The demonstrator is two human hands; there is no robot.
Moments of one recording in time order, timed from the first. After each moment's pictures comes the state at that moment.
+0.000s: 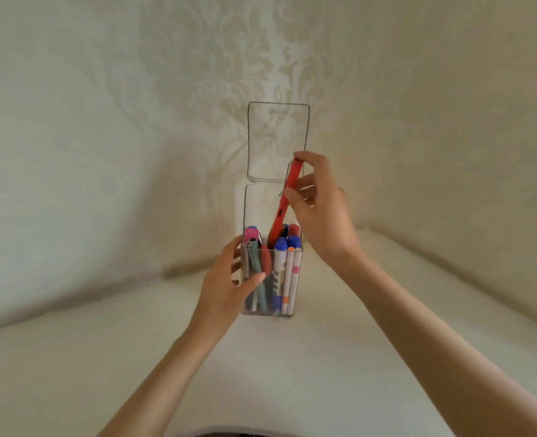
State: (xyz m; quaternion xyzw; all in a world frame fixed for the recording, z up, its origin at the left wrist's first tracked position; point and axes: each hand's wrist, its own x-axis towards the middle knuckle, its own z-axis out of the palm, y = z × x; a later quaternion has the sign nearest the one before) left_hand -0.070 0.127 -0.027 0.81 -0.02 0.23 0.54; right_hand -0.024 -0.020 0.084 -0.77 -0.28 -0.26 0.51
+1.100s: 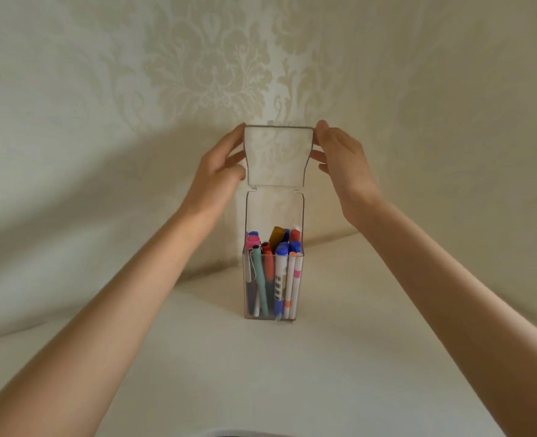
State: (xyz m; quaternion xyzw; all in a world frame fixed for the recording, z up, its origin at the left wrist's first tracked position) left_hand -0.032 0.145 0.118 0.74 -0.16 0.27 0.60; right_hand 0.001 -0.028 0.142 -0.75 -0.19 -0.15 0.62
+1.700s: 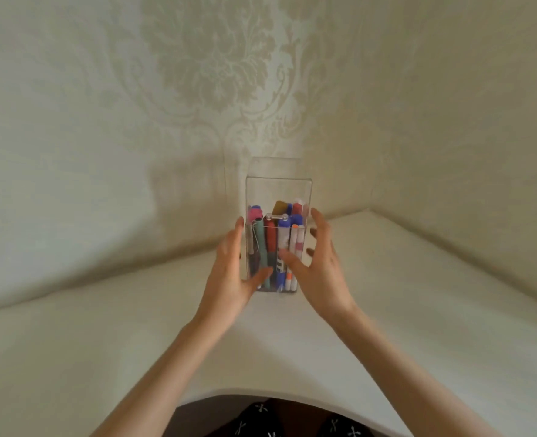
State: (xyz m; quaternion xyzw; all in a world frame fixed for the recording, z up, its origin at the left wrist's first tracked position) left_hand -0.089 0.123 -0.037 0.85 -0.08 0.25 0.46; right_hand -0.058 -0.027 -0.020 -0.80 -0.19 -0.12 0.56
